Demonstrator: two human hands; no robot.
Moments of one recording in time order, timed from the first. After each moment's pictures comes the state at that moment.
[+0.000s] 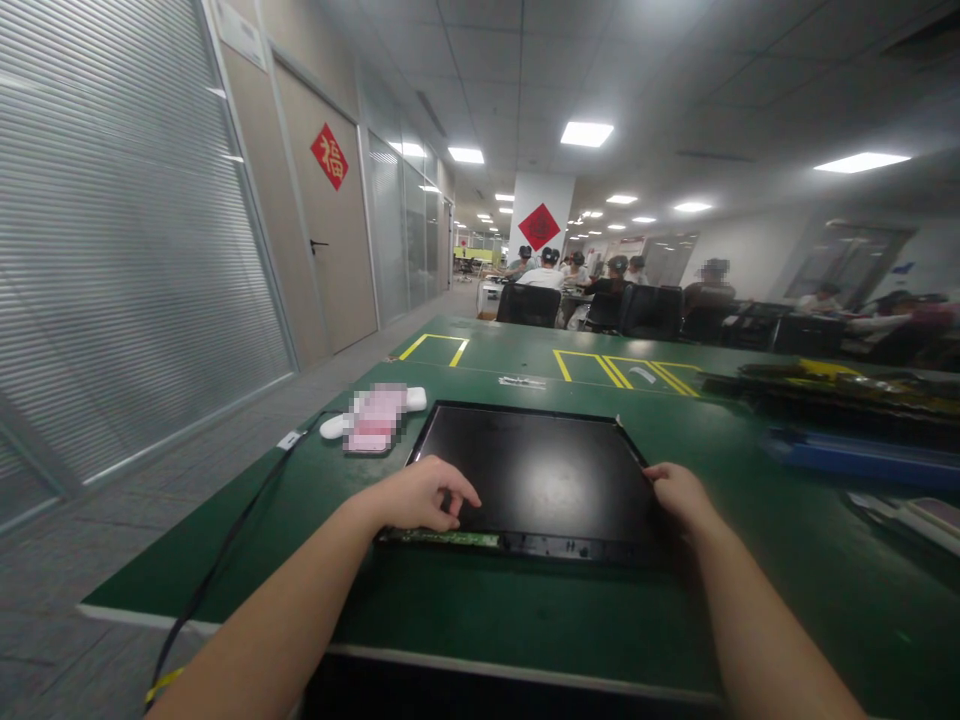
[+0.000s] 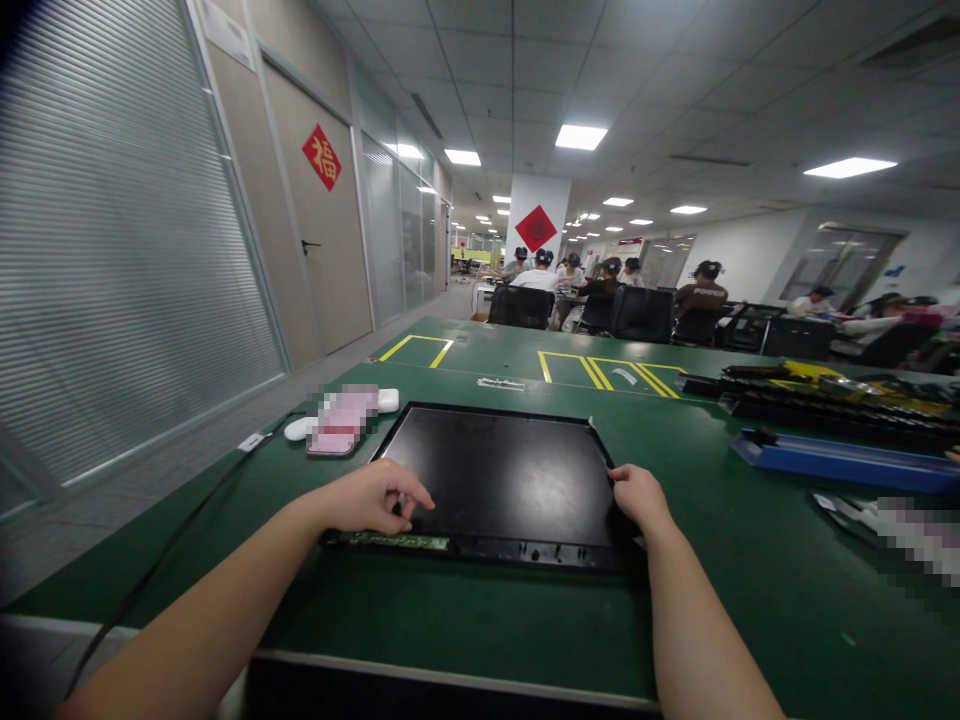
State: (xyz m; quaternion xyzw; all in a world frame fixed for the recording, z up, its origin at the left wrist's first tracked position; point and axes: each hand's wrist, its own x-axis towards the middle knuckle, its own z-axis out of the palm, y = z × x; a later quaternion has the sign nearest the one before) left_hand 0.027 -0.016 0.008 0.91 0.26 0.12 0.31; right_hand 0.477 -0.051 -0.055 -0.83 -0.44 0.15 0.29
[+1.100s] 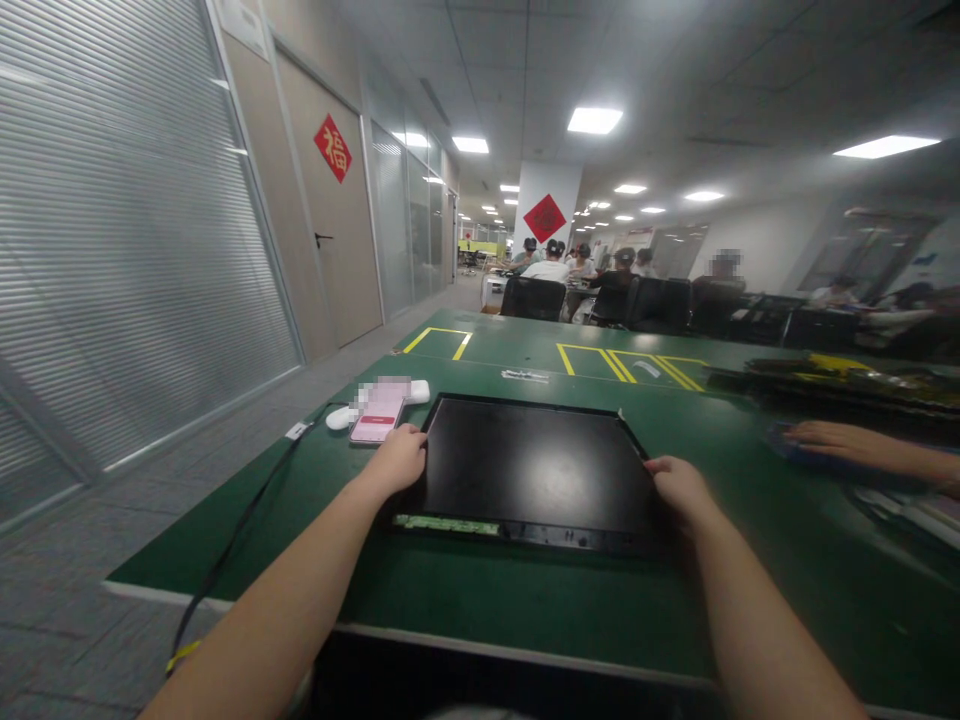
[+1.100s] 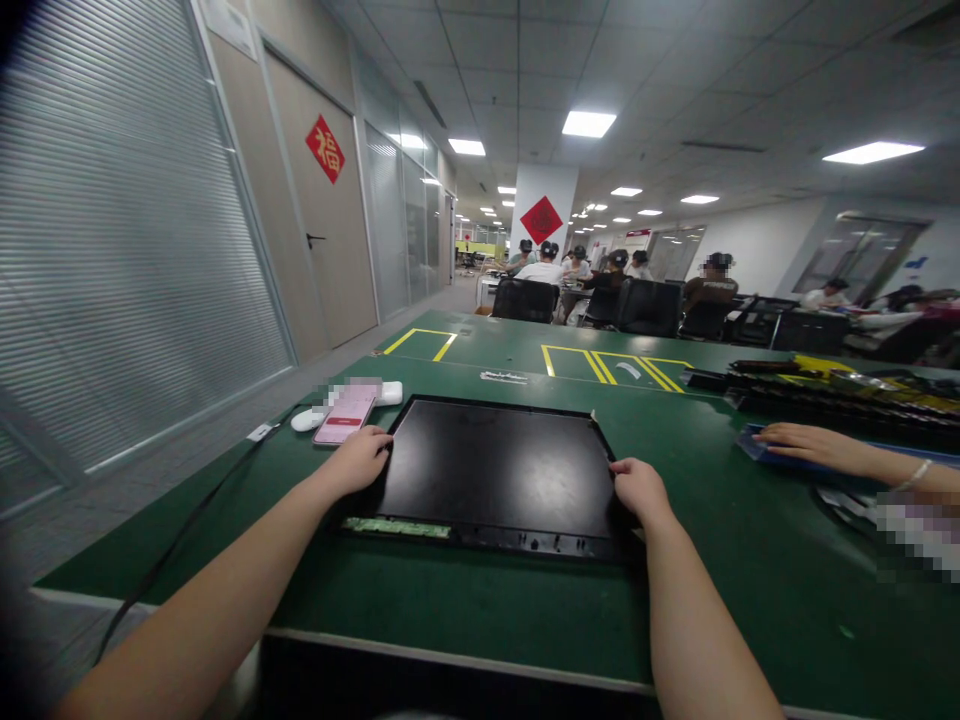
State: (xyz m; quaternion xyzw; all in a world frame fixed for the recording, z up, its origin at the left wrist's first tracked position) left_hand 0.008 0.023 -0.022 0.80 0.58 0.14 0.02; right_hand 0.478 -0.050 -0.057 -0.83 -0.43 0.16 0.30
